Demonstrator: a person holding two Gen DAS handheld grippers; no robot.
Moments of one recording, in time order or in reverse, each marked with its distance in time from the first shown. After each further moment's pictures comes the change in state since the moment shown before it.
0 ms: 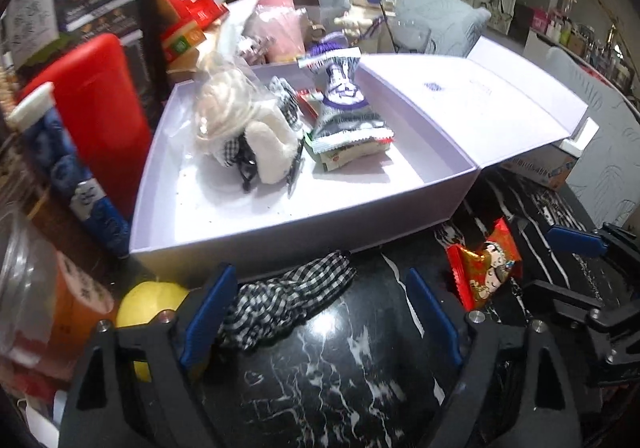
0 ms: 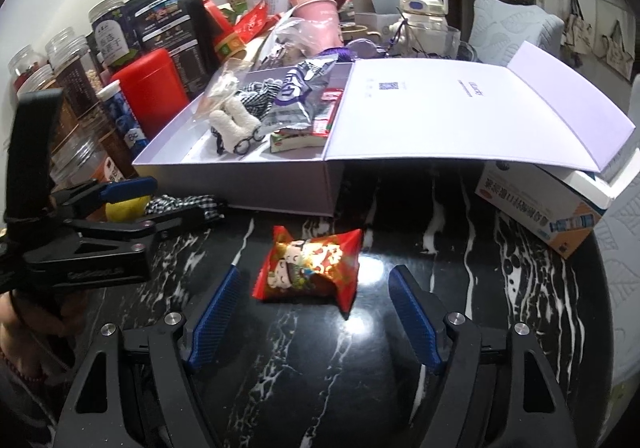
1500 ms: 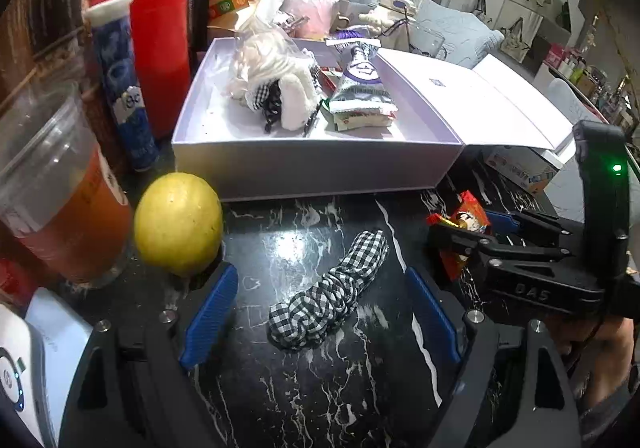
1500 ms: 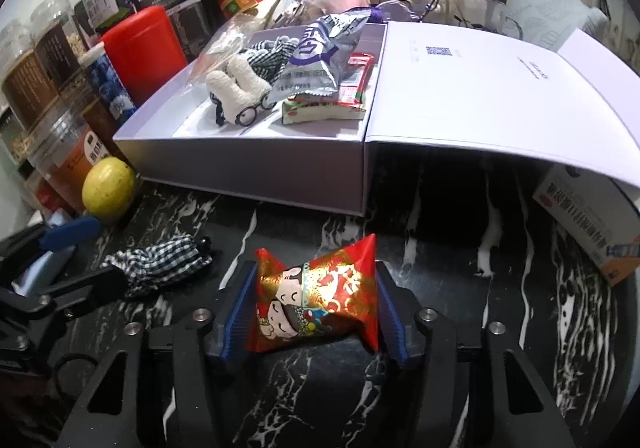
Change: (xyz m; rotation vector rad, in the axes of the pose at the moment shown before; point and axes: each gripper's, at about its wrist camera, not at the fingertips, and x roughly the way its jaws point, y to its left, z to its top) left arm -0.036 0.015 -0.046 -0.167 0.020 -0.060; right arm 0.051 0.009 0.016 -0.054 0.109 0.047
